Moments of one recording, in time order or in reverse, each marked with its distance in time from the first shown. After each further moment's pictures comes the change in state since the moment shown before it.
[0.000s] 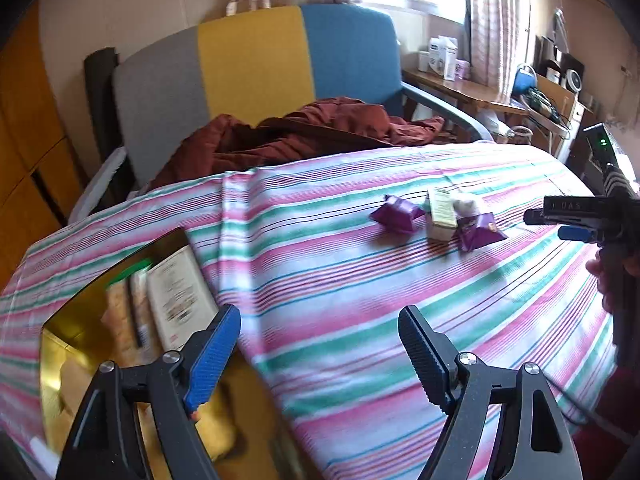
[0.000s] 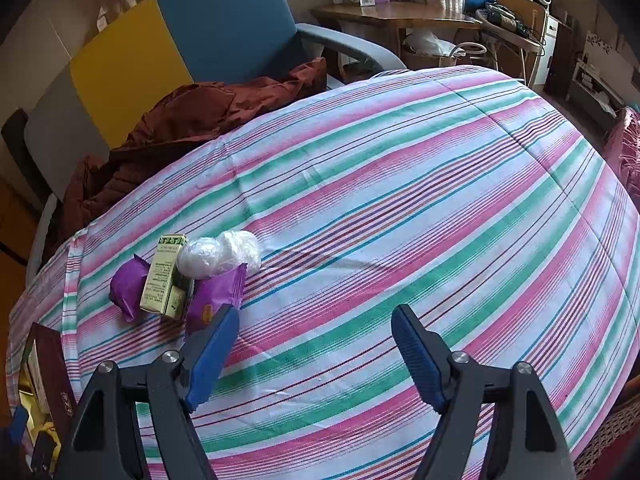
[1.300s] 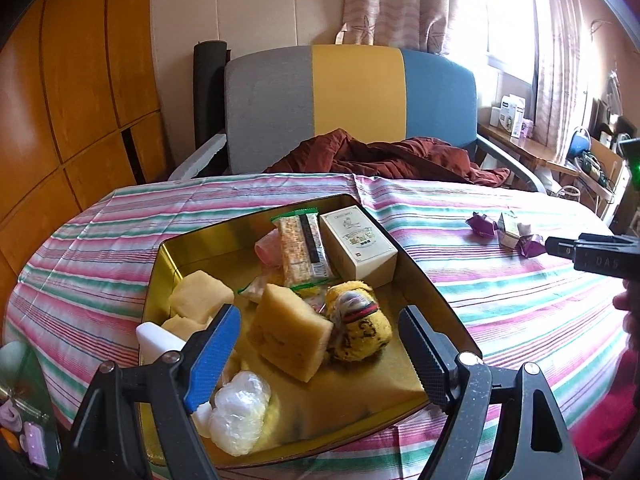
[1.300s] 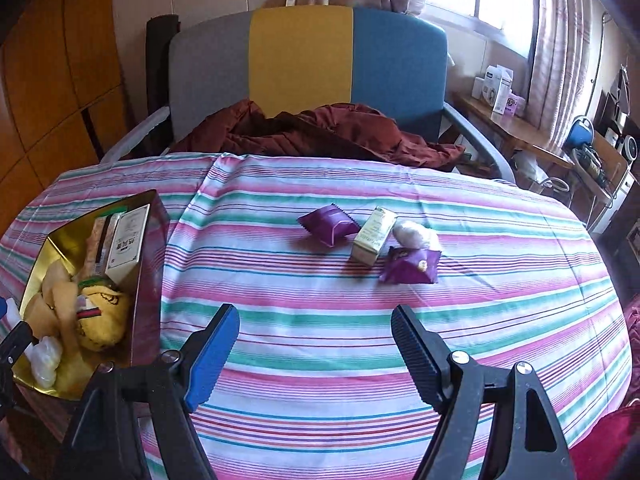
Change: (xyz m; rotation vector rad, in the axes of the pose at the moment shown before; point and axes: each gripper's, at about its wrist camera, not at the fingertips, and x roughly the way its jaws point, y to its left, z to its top) left arm -0.104 0.104 -0.103 -0.209 -0.144 0.186; right arm -0.085 0.148 -0.108 -0.494 -0.191 0.083
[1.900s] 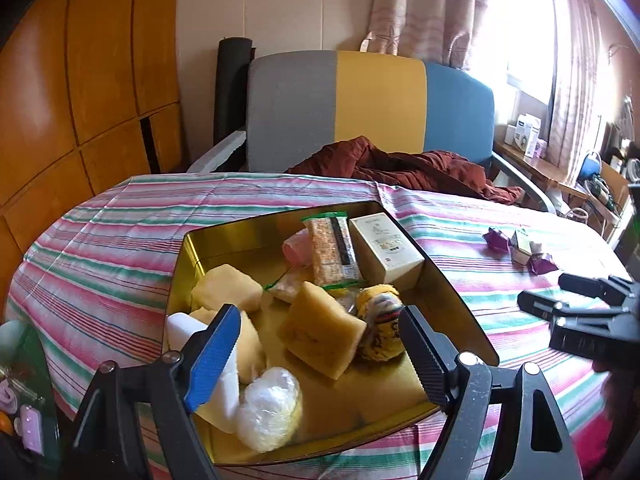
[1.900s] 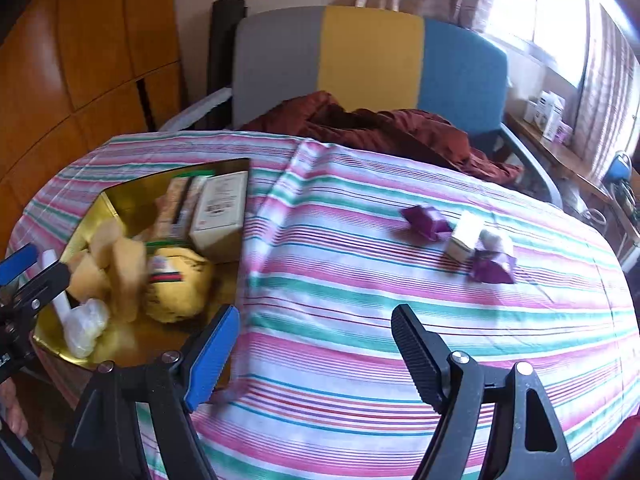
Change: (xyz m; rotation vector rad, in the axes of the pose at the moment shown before) left arm -0.006 0.030 -0.005 -0.074 -0.016 0.018; right arm -0.004 0.077 -0.025 -0.103 0.002 0.106
